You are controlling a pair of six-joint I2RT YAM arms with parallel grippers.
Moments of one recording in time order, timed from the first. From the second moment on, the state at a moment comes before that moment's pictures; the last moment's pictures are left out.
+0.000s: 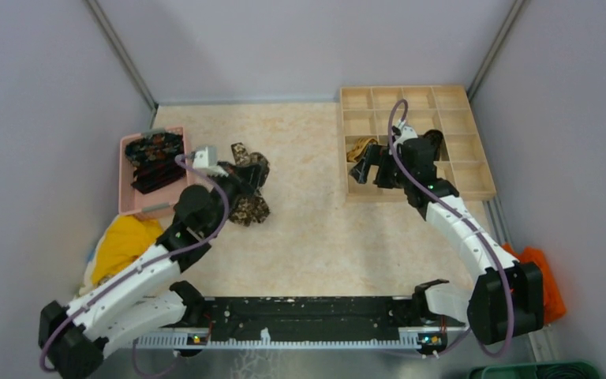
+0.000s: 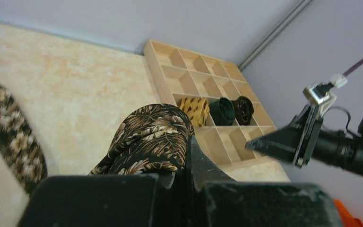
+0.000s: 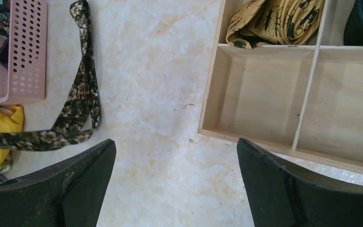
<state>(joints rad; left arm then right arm) -0.72 0.76 0.52 0.33 -0.32 -0.57 0.26 1.16 0.84 -0.21 -0.26 0.42</state>
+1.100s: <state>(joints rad) -0.46 1.42 1.26 0.88 0.33 -0.41 0.26 1.38 0.85 -0.09 -0.34 0.47</state>
